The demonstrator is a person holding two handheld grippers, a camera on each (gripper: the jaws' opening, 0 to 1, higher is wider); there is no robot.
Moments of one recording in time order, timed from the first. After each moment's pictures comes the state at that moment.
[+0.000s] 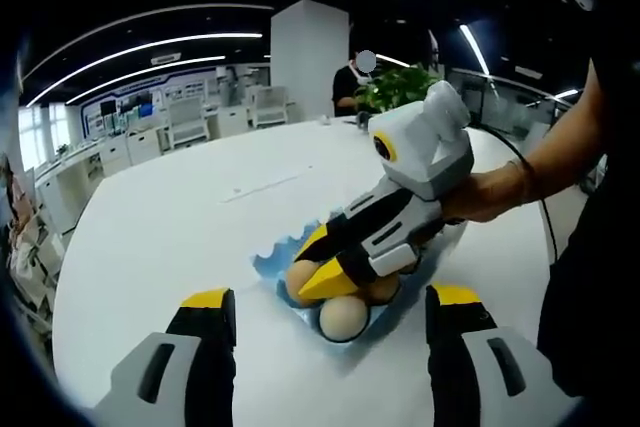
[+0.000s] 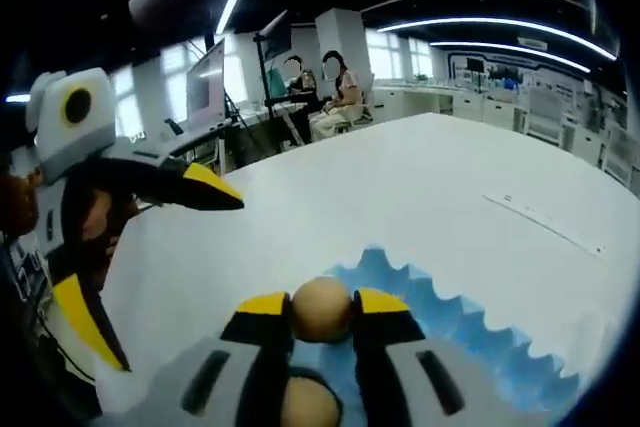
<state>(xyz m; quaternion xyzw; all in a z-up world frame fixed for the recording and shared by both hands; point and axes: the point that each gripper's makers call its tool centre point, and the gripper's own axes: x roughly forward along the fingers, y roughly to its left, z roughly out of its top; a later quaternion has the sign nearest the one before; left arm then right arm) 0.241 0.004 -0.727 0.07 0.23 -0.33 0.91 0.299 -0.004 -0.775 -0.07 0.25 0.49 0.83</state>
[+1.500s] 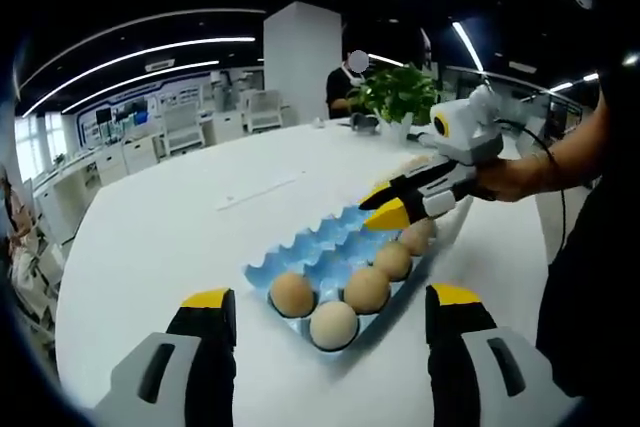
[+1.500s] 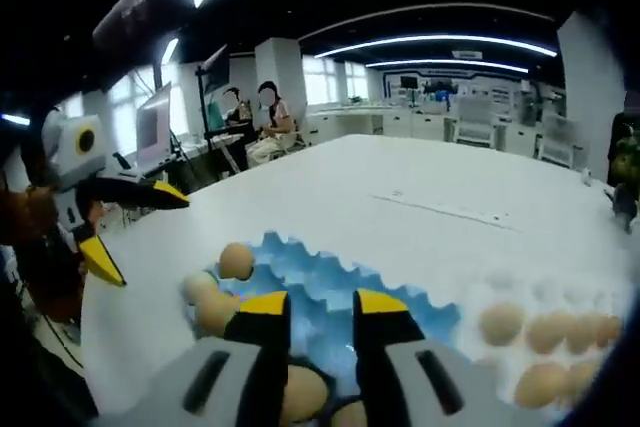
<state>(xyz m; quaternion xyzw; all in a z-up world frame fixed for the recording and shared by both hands) 0.239 -0.007 -0.719 0.08 0.22 -0.34 0.91 0.305 -0.148 -0.748 -0.03 0.21 0.35 0.91</state>
